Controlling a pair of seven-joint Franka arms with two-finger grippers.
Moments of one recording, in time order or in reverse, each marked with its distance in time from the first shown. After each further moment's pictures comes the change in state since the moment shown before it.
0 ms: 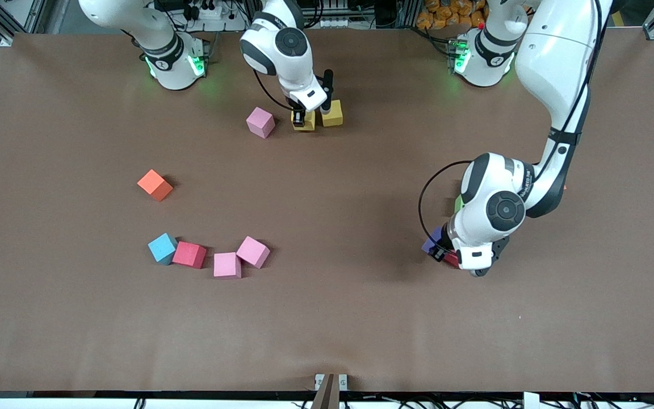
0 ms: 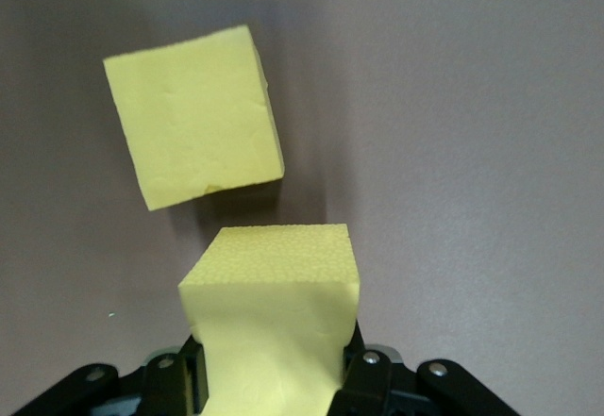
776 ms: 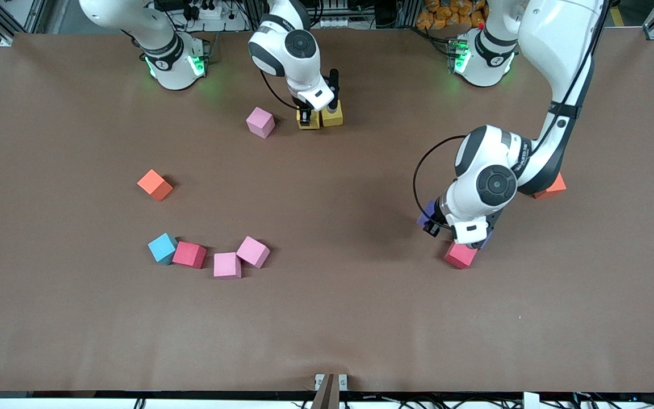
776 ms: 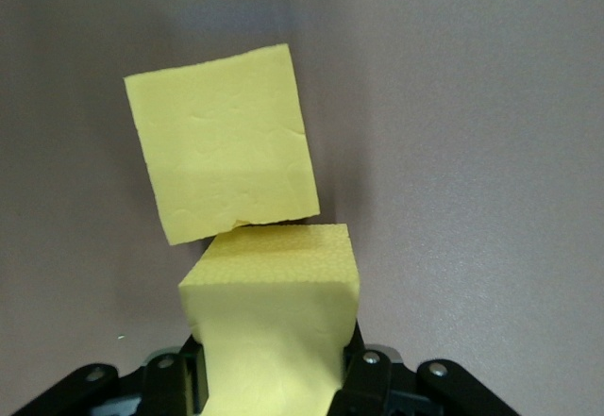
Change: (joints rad) left arm 0.007 -0.156 -0.041 -0.167 0.000 -0.051 -0.123; right arm 0.027 0.056 0.003 0.031 0.000 0.000 -0.003
